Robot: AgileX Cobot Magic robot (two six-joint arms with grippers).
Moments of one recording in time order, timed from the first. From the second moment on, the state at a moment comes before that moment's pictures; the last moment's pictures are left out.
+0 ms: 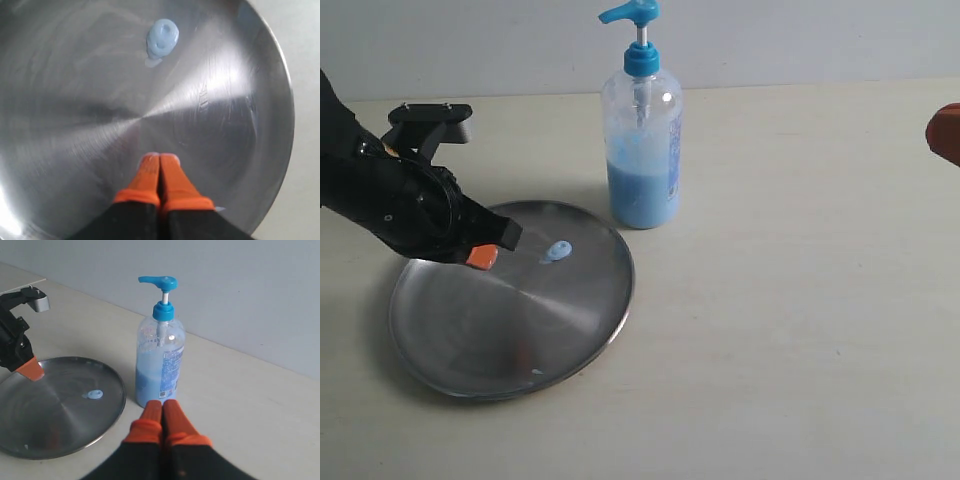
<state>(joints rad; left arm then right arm) -0.42 1.64 -0.89 -0.37 0.57 0.24 0.56 0.55 -0.50 0.05 0.35 -0.13</state>
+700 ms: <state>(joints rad) -0.42 1.64 -0.89 -0.37 0.53 0.24 0.56 0.55 -0.50 0.05 0.35 -0.13</state>
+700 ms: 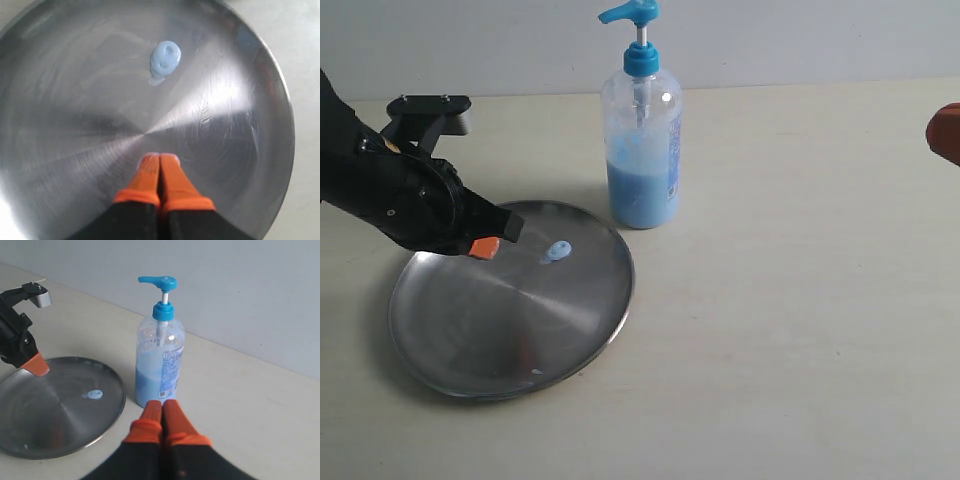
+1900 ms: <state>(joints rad) -0.42 1.64 -0.89 -0.37 0.52 0.25 0.56 0.55 -0.50 0.05 0.35 -0.13</state>
